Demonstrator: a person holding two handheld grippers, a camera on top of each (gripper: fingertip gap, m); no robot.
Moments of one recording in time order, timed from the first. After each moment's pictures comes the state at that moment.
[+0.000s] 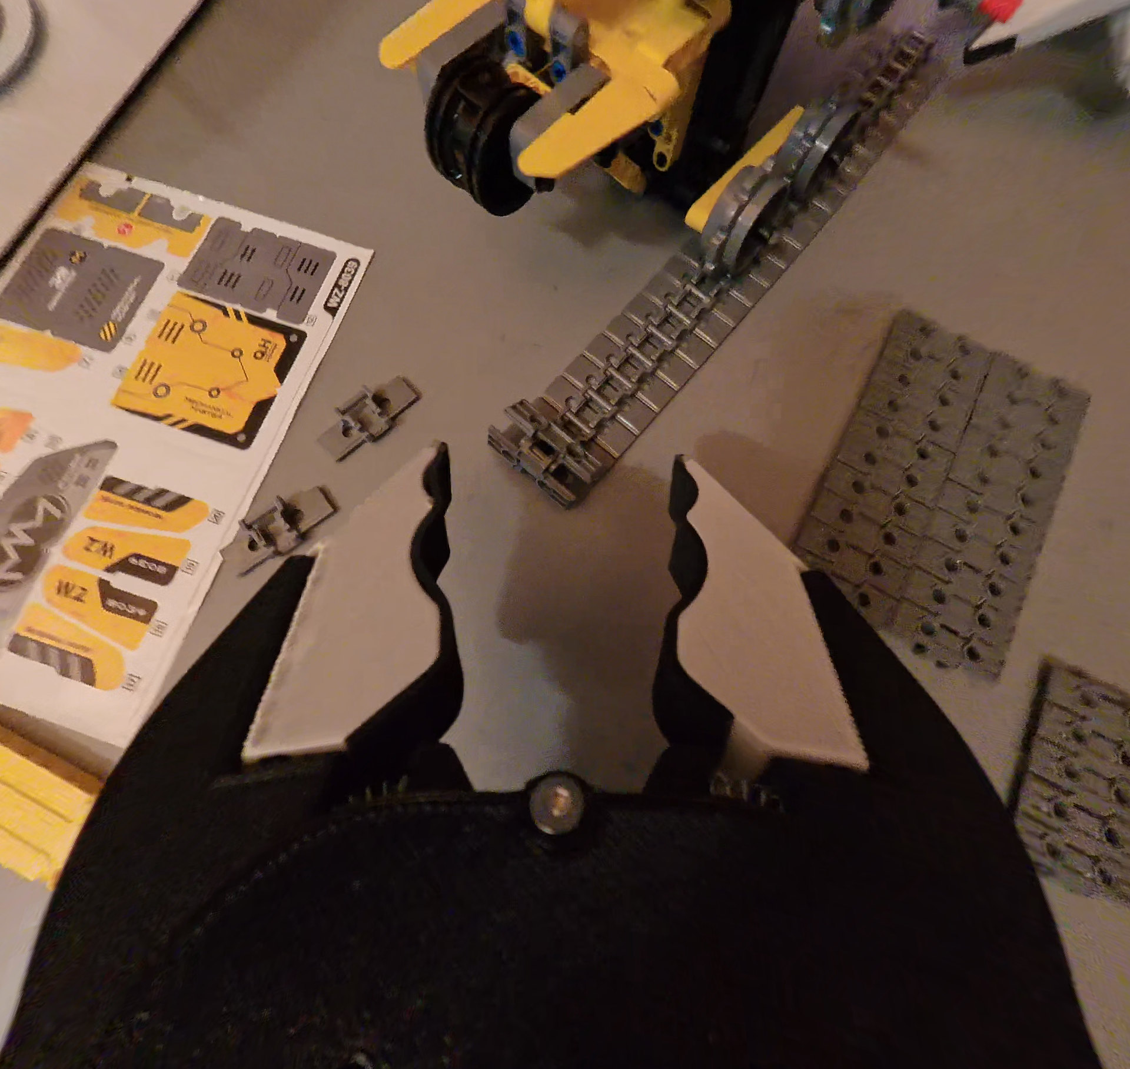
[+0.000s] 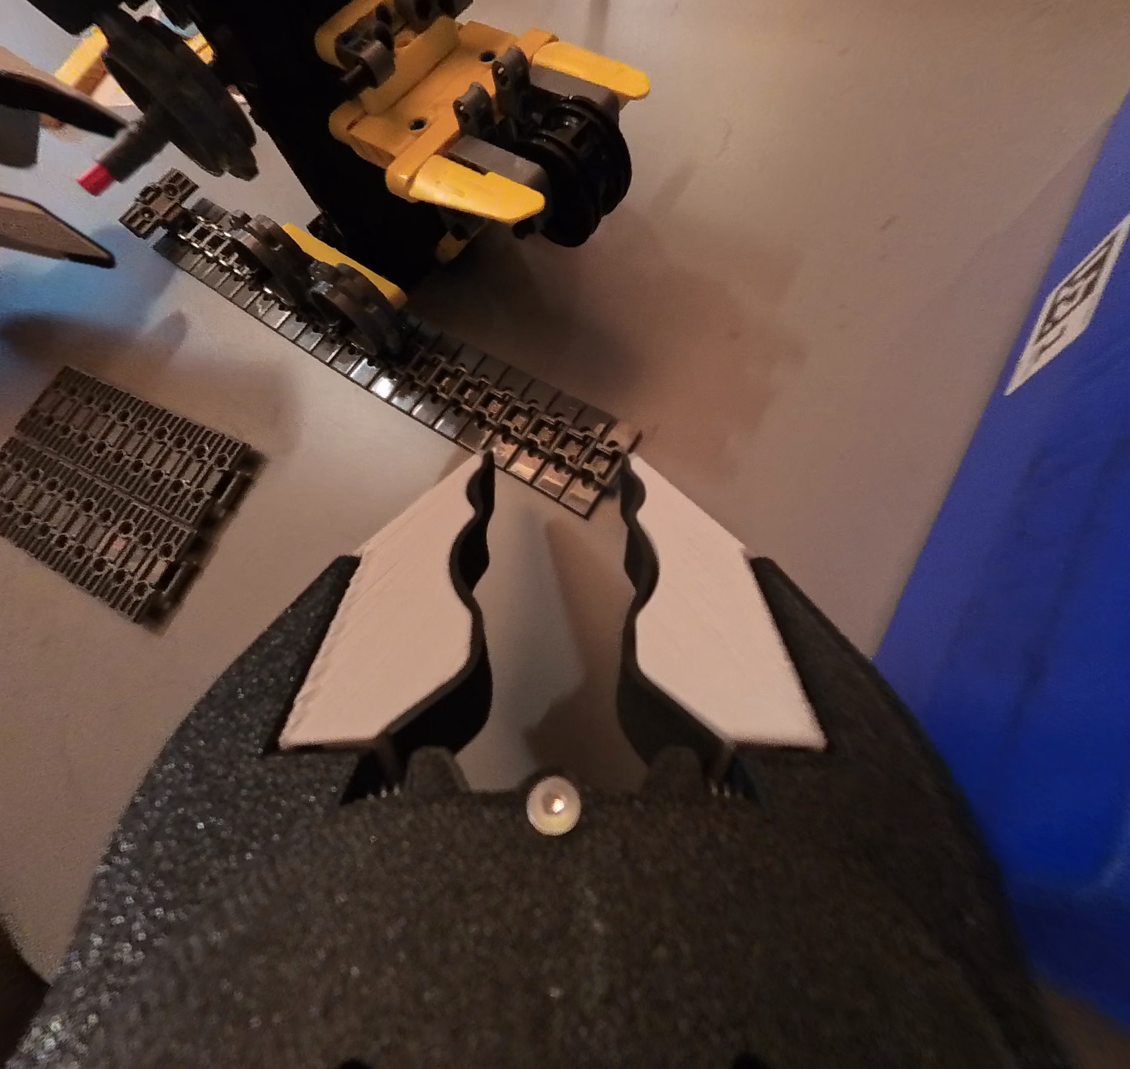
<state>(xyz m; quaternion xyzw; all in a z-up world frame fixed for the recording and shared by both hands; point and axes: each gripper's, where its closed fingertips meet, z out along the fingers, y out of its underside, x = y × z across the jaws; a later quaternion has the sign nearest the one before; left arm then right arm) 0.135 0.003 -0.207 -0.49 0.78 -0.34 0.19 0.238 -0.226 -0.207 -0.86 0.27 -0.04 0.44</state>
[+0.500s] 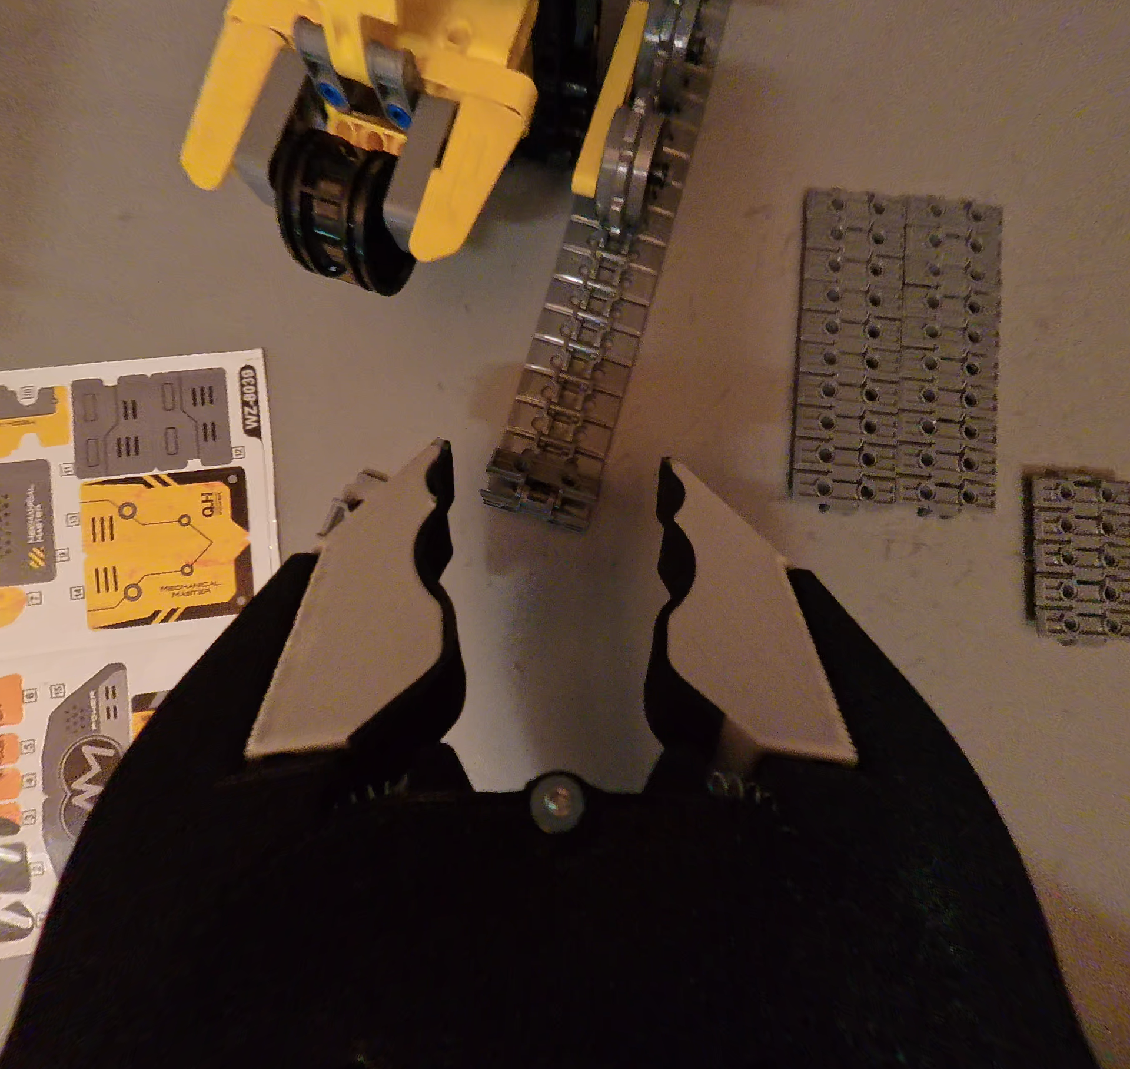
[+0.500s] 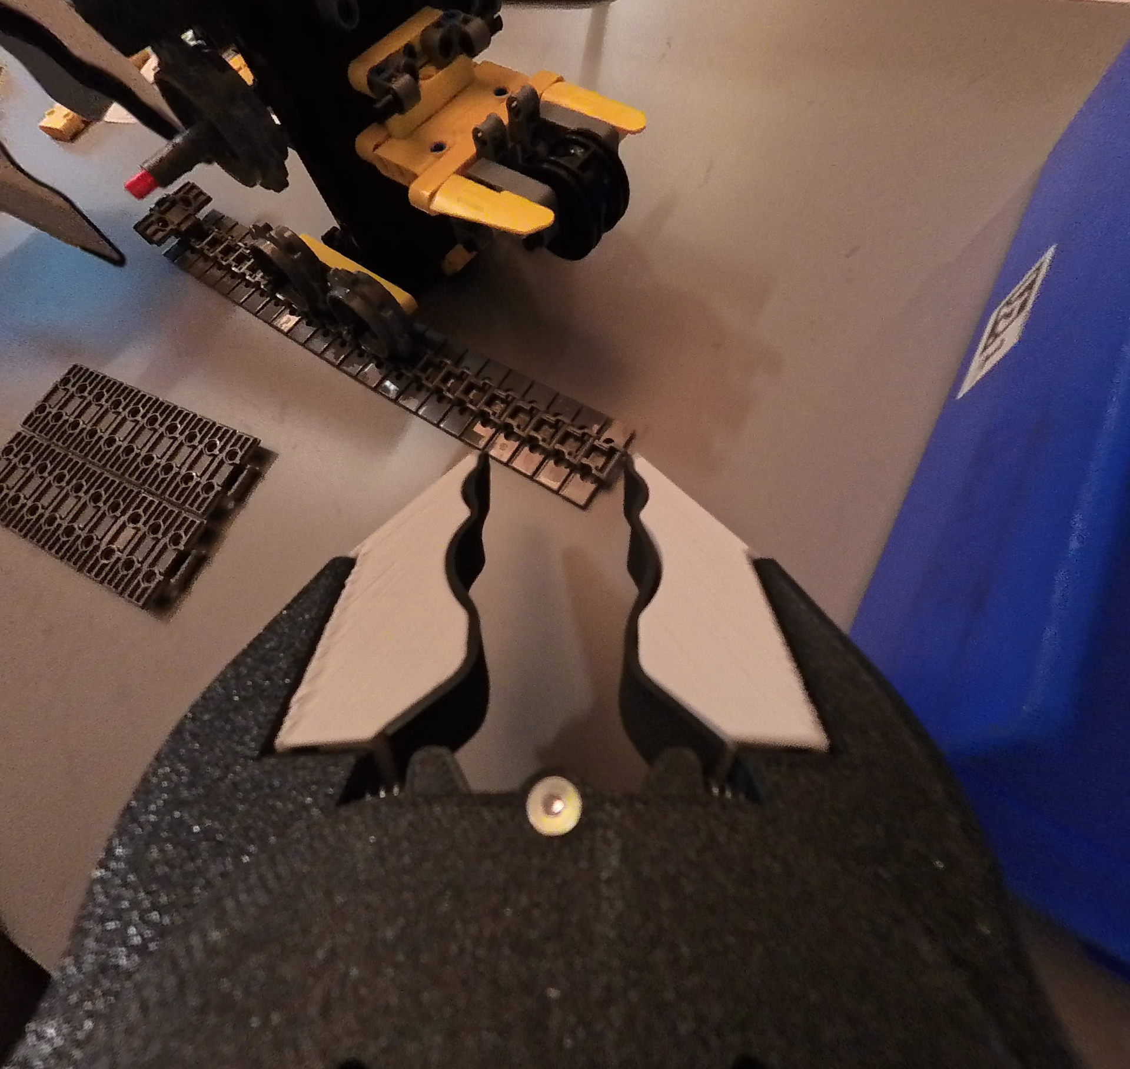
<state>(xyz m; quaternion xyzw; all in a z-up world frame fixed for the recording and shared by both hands) 0.141 -0.007 -0.208 -0.33 0.89 -0.31 0.08 0.235 -0.234 -0.196 -0.85 0.26 -0.07 0.45</state>
